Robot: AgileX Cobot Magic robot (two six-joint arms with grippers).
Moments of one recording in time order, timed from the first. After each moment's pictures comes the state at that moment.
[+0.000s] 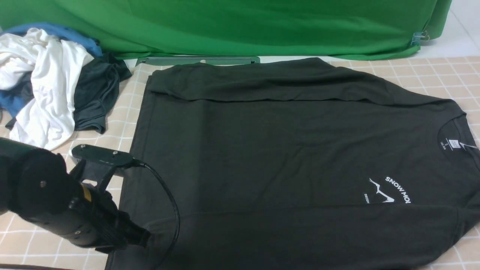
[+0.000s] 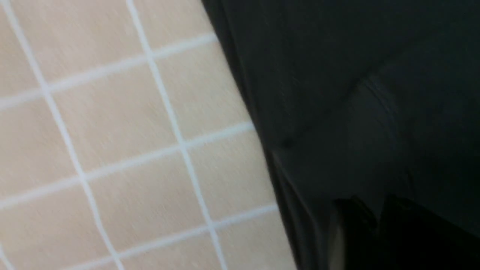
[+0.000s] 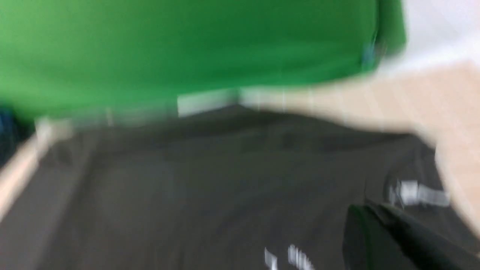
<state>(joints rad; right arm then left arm) -0.03 0.57 -0.64 0.27 0.59 -0.03 -0.33 1.36 -0.64 -0.03 0.68 0.03</state>
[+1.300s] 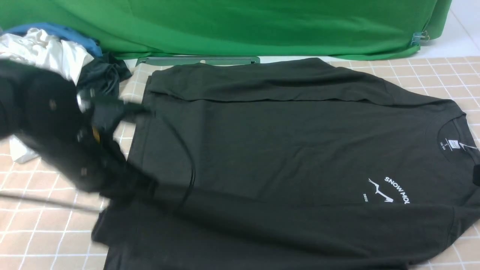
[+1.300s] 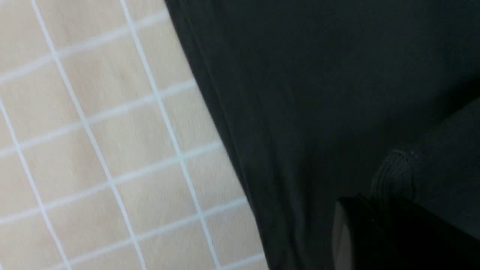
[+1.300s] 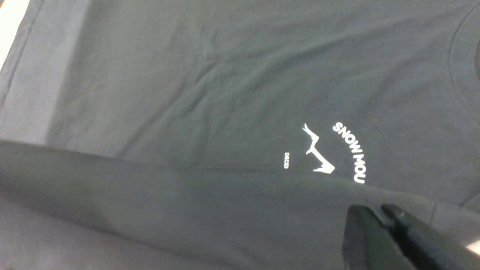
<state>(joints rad) -0.03 0.79 -0.65 0.43 0.73 -0.21 -0.34 1.41 -1.00 -0.02 0.94 0.03</state>
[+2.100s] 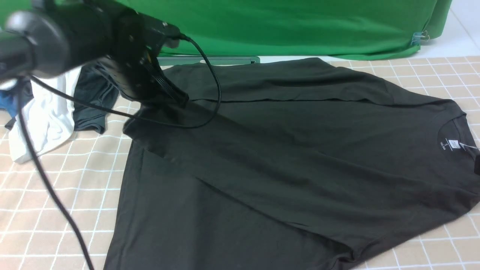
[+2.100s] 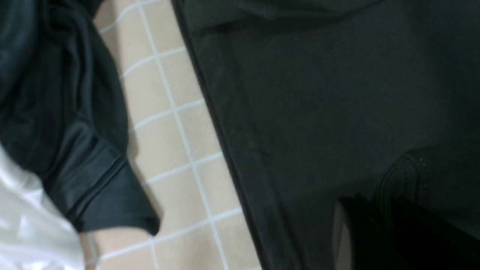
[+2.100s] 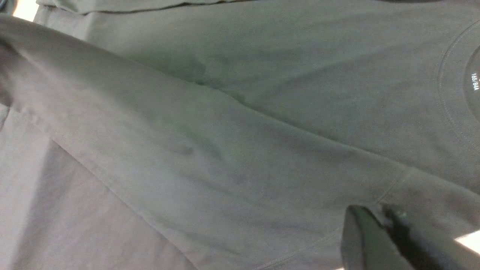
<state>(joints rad) -0.03 0.79 -0.65 0.44 0.69 -0.21 -0.32 1.88 -1.44 0.25 0.76 -0.02</state>
